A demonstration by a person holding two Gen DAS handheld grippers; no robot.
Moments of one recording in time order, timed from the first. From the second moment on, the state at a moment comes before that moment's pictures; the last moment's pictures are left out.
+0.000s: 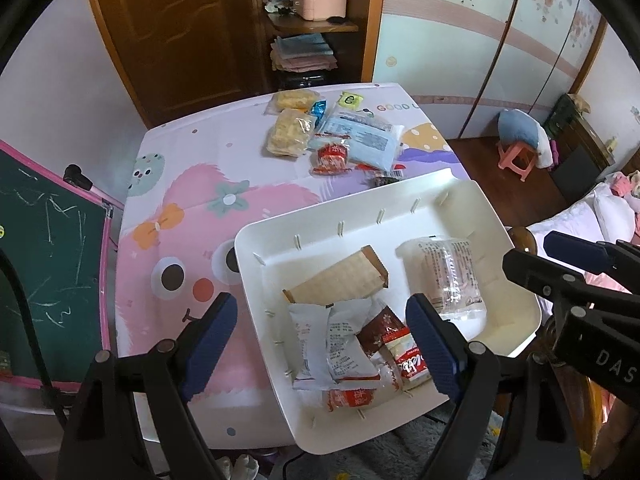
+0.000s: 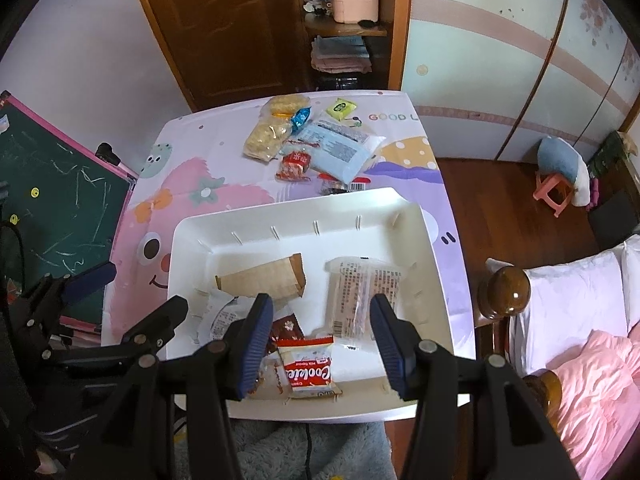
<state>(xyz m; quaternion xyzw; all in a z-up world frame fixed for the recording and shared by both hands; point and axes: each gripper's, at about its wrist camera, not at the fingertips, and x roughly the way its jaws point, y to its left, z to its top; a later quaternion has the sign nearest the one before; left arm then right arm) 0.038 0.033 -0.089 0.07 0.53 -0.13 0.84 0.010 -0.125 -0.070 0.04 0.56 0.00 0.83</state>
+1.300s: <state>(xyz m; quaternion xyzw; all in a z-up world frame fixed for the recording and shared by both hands) 0.117 0.036 -0.076 0.06 0.53 -0.06 0.85 0.089 -0.145 -0.073 0.02 0.57 0.03 0.82</state>
